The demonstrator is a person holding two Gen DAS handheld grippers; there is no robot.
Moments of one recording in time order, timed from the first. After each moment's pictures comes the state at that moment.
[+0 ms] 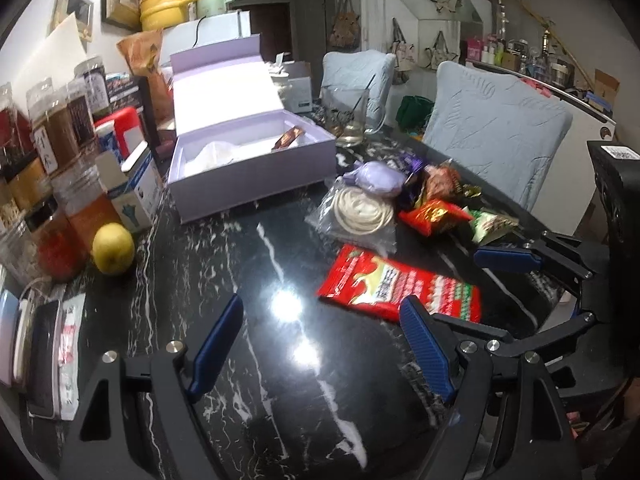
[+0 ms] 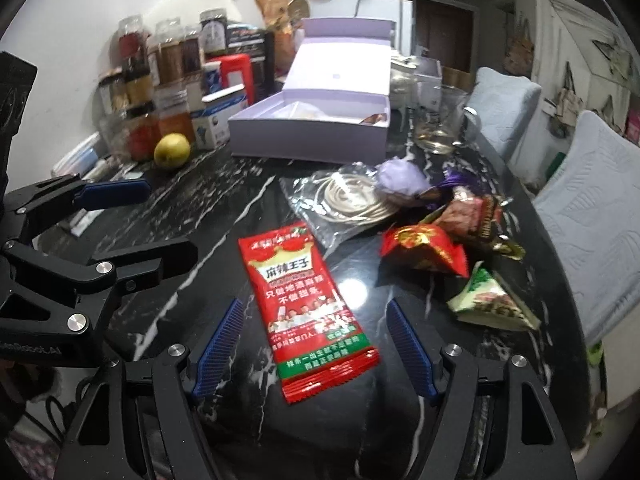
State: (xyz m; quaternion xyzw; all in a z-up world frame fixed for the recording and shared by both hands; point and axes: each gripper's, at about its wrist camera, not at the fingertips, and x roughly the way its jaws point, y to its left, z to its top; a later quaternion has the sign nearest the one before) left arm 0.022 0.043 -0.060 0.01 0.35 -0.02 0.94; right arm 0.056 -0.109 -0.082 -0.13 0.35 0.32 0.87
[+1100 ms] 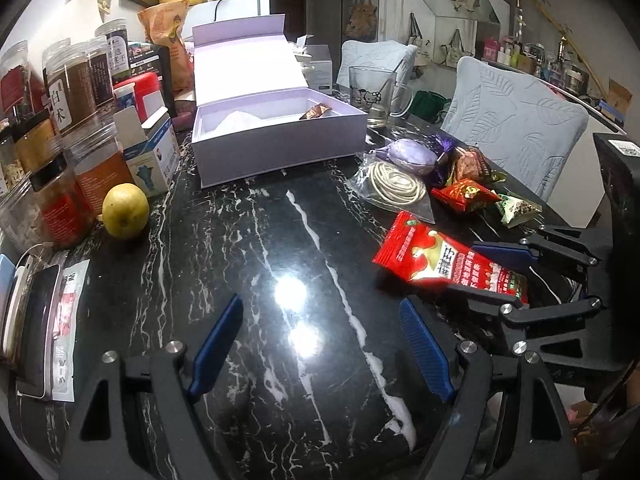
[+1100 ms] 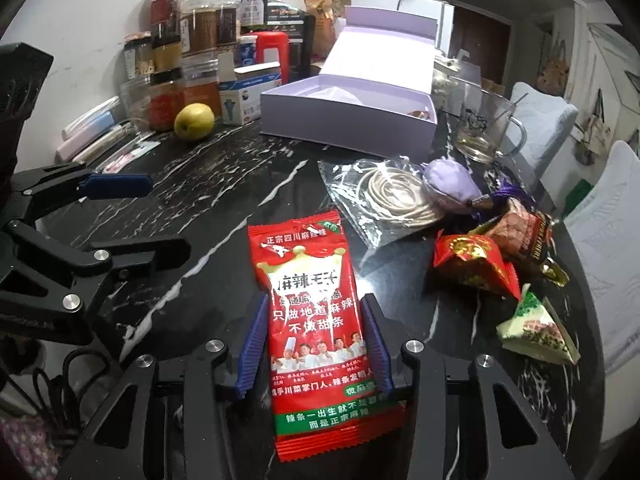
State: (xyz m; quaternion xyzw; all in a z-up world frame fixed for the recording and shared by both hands) left arm 0.016 0.071 -0.080 0.00 0.37 -0.01 0.93; right arm 0.058 -0.085 -0.102 -0.17 0.34 0.36 0.85
